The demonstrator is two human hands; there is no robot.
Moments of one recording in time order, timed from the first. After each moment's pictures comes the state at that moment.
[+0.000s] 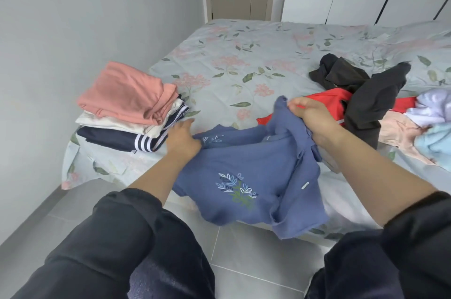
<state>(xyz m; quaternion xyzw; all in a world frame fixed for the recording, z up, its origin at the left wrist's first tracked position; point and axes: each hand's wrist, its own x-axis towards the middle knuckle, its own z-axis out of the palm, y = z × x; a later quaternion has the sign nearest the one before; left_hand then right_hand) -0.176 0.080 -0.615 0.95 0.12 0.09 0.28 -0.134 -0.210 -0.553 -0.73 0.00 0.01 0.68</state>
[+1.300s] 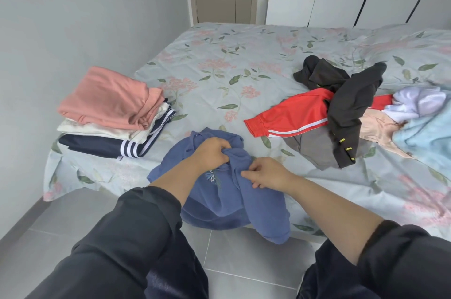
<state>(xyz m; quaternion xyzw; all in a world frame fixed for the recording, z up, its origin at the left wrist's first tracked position) -0.162 0.011 -0.637 0.94 -0.10 -0.06 0.33 -0.190 -0.181 -0.648 -0.89 -0.08 0.21 0.41</state>
